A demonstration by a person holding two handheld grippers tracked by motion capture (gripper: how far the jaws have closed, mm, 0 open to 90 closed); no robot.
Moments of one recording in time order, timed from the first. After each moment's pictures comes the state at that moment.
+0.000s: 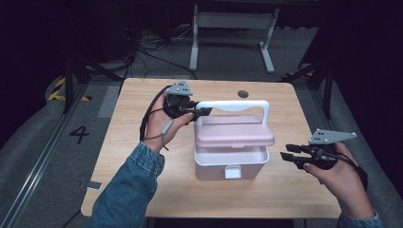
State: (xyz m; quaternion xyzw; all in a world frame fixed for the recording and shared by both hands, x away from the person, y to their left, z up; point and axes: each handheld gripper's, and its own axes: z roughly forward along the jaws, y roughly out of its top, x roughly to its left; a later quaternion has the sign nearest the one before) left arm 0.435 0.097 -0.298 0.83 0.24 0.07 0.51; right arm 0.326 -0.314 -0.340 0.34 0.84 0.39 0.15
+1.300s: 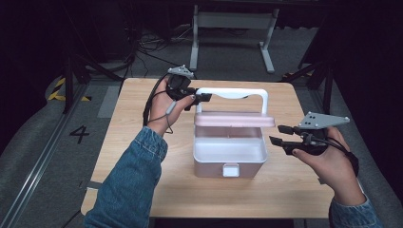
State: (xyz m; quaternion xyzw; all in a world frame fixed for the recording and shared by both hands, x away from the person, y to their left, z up) left arm 0.475 0.093 -0.287 0.82 0.29 0.06 0.50; right arm 0.343 -0.274 -0.299 0.32 0.83 0.41 0.21
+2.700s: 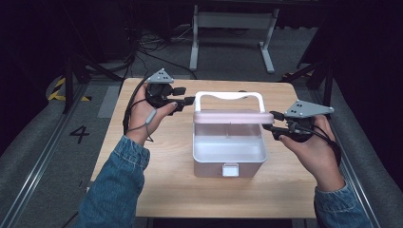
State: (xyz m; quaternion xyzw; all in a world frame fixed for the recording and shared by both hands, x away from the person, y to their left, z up) left arm 0.445 0.142 -0.287 0.81 0.29 0.14 0.49; right arm 0.365 -0.246 -0.288 0.31 0.82 0.40 0.27
